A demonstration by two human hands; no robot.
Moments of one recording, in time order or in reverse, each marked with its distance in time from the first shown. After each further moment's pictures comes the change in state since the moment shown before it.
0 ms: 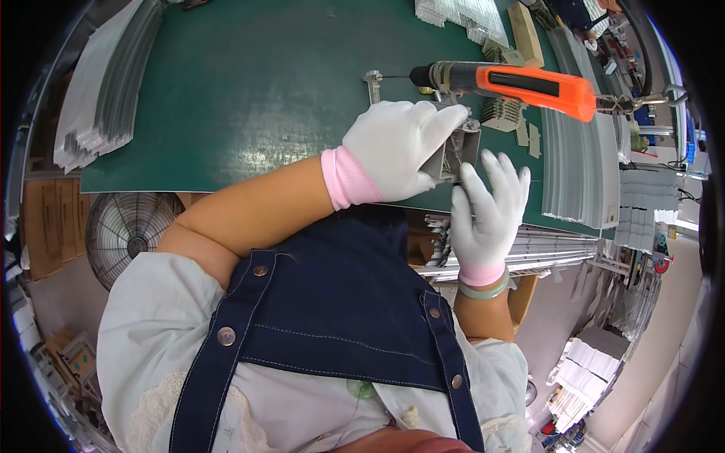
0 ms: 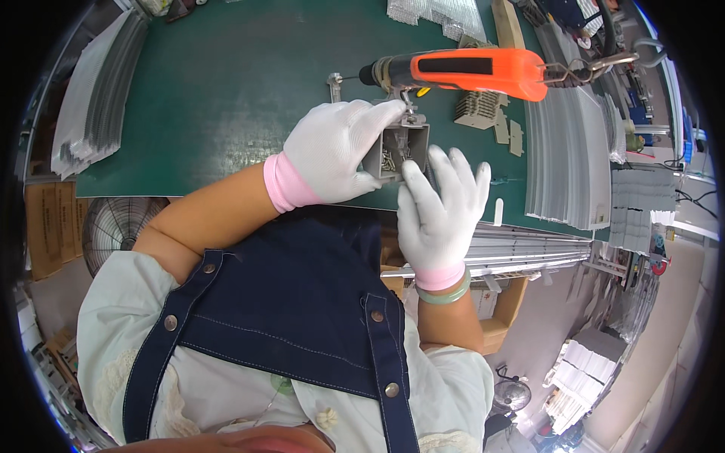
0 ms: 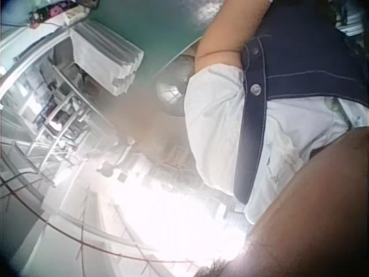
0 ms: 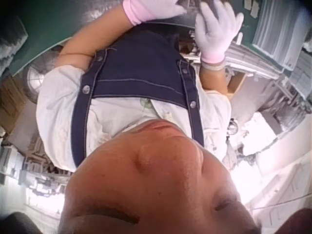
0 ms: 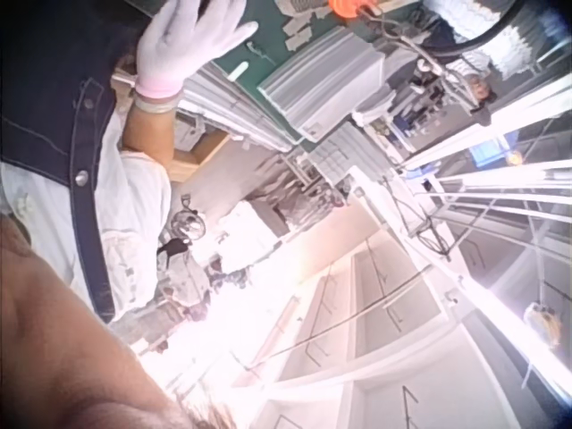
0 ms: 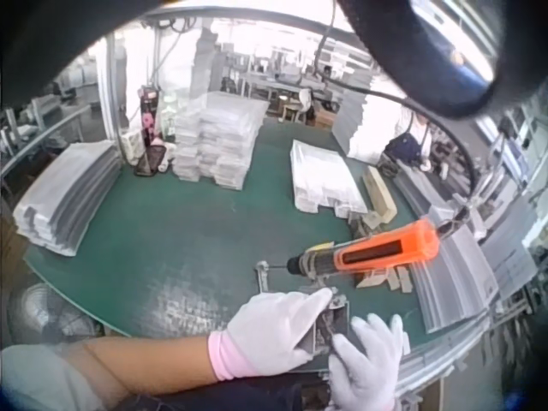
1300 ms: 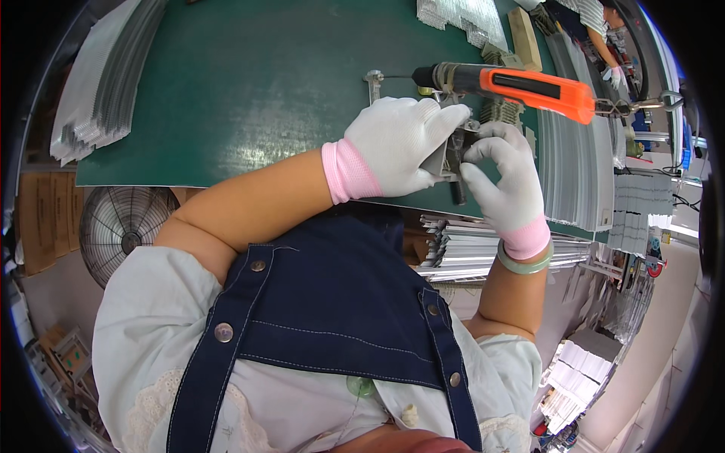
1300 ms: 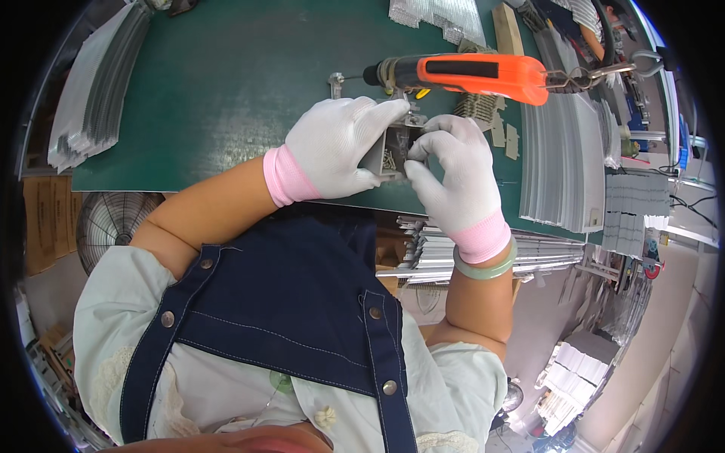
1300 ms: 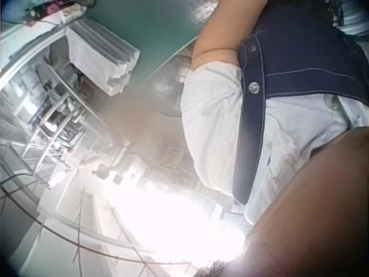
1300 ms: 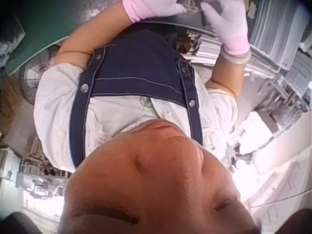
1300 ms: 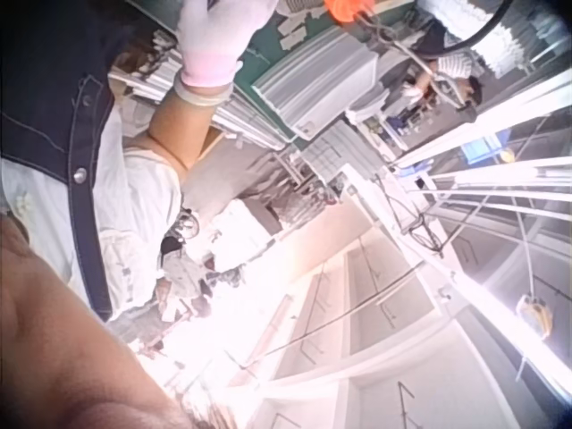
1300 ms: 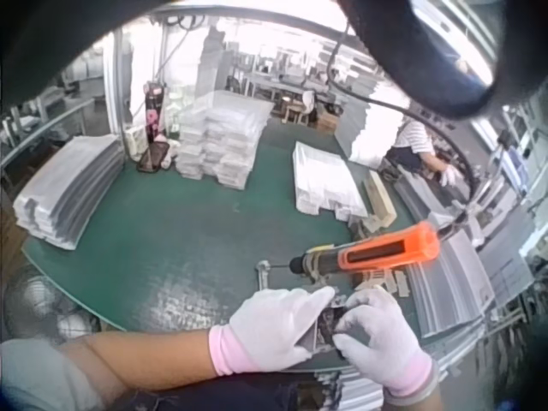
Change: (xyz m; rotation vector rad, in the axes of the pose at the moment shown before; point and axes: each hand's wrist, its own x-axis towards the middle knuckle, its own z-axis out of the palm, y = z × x) left_hand 0.003 -0.001 -0.005 -0.016 -0.046 -0.033; right_hand 0.071 0.027 -0.023 0.374 -0.313 0.019
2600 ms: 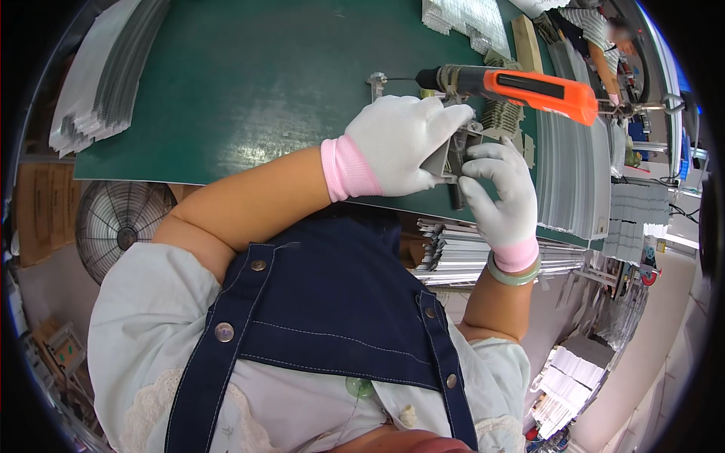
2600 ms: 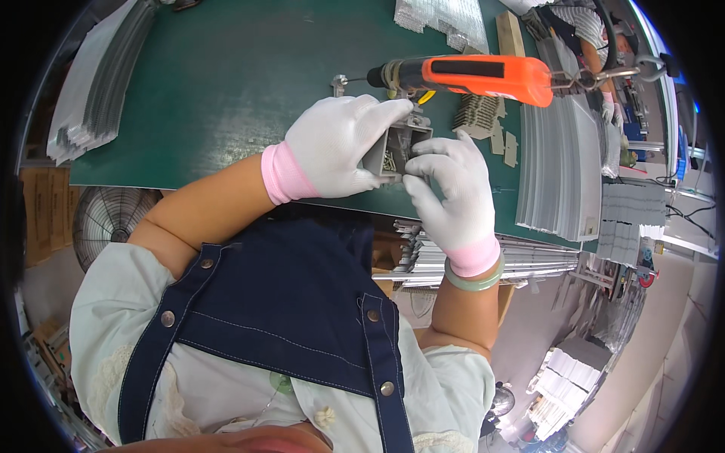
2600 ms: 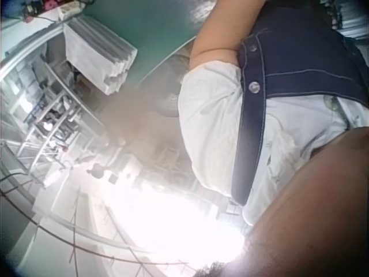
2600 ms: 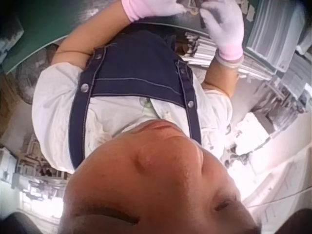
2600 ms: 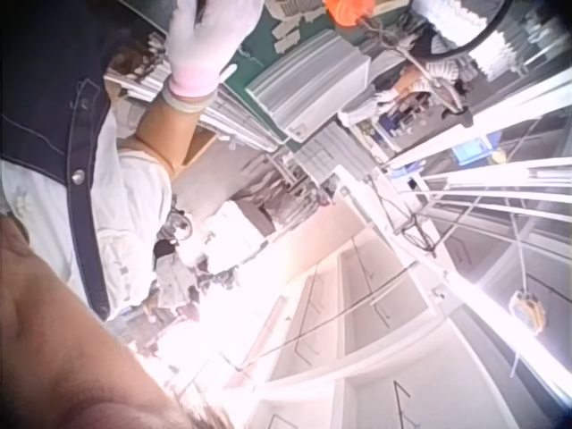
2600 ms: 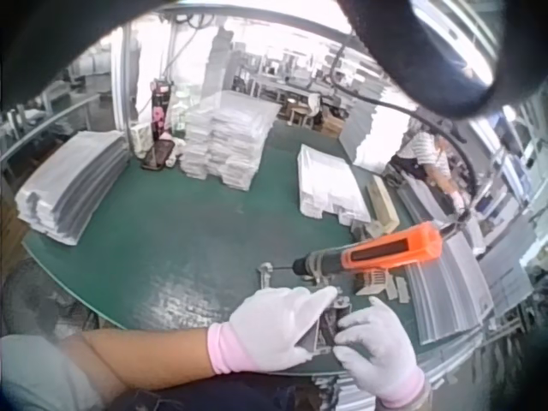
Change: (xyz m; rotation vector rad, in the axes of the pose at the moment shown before) left_hand 0.005 -0.003 -0.006 -0.008 0.009 -0.013; right_hand -0.012 0.002 0.006 0.023 0.019 -0.055
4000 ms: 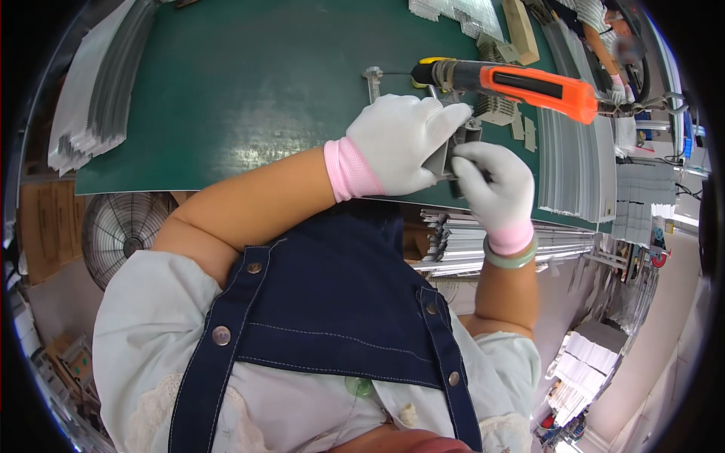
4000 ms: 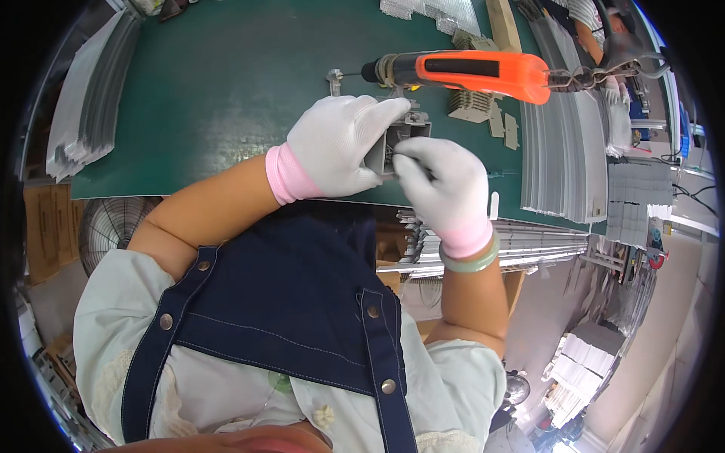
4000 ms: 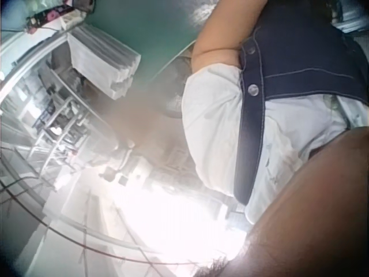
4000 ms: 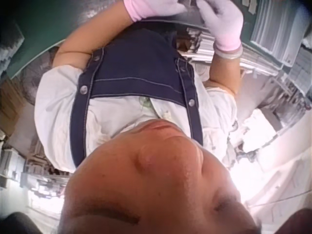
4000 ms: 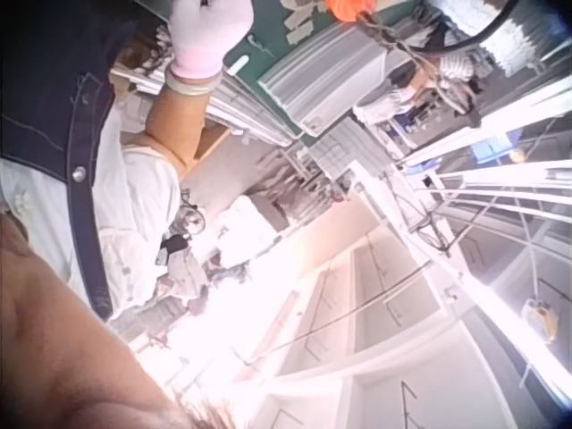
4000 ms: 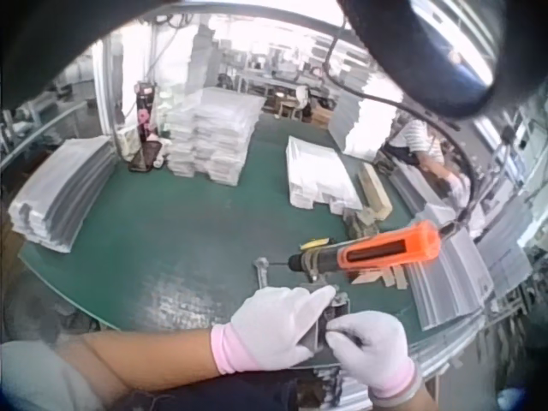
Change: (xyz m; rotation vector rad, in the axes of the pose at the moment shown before) left_hand 0.000 0.005 0.020 0.007 0.016 0.062; right_hand -0.006 -0.006 0.012 0.141 0.098 0.236
